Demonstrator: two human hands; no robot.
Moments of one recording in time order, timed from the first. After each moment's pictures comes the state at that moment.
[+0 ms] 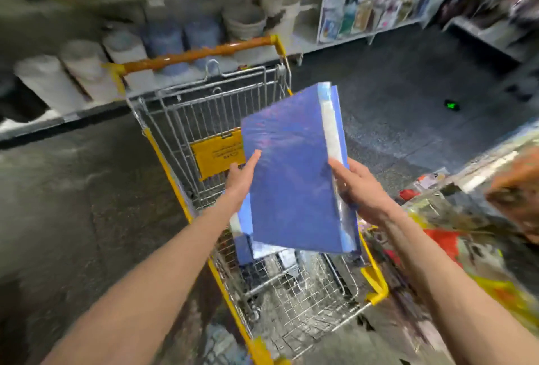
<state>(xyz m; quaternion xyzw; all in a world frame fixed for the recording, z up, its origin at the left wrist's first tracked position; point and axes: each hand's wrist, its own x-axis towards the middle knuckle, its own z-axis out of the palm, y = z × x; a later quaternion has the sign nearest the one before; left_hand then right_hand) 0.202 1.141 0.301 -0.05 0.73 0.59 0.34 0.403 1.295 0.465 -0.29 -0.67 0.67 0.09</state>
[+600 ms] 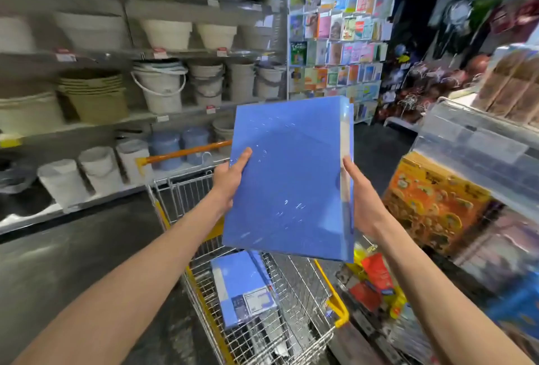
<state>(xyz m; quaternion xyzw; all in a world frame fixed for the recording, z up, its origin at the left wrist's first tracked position) 0.322 1.094 0.614 0.10 0.59 0.75 0.27 0.536 1.254 0.653 -0.19 -0.58 0.77 0.19</state>
